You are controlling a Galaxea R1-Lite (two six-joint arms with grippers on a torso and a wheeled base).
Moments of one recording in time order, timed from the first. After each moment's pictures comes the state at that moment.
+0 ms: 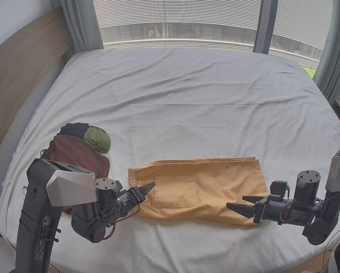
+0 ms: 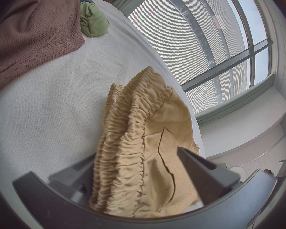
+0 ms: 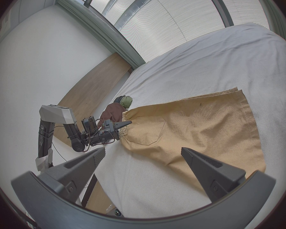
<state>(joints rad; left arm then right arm) -0.39 2.59 -0.71 -1.55 -0.16 -0.84 0.37 2.06 -0.13 -1.54 0.44 0.37</state>
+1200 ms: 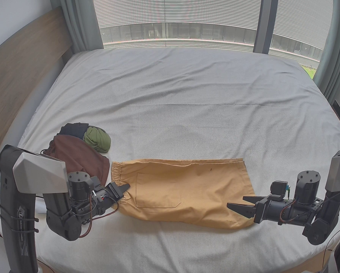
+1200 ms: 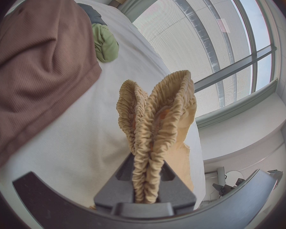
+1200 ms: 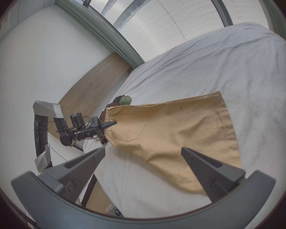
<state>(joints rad) -0.27 2.40 -0.49 -1.55 -0.25 -0.83 0.36 2.06 -0.13 -1.54 0.44 0.37</state>
